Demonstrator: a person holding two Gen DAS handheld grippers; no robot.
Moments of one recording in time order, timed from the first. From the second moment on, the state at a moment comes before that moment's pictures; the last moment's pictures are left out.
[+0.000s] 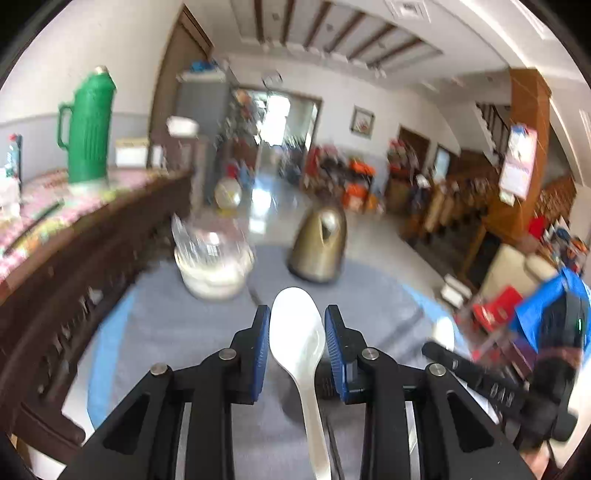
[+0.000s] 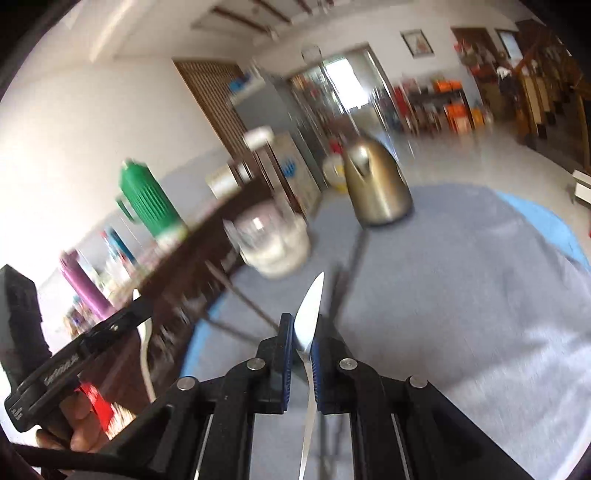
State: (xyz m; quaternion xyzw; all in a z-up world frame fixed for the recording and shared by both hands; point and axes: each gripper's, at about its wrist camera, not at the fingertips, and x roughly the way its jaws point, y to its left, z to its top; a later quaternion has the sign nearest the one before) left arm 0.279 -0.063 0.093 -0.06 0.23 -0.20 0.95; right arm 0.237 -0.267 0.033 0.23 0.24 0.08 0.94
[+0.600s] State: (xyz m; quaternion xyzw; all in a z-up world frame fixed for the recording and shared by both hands) left arm 0.349 -0.119 0.075 -0.08 0.19 -0.12 0.97; right arm 0.313 -0.271 0.058 0.20 0.15 0.02 0.97
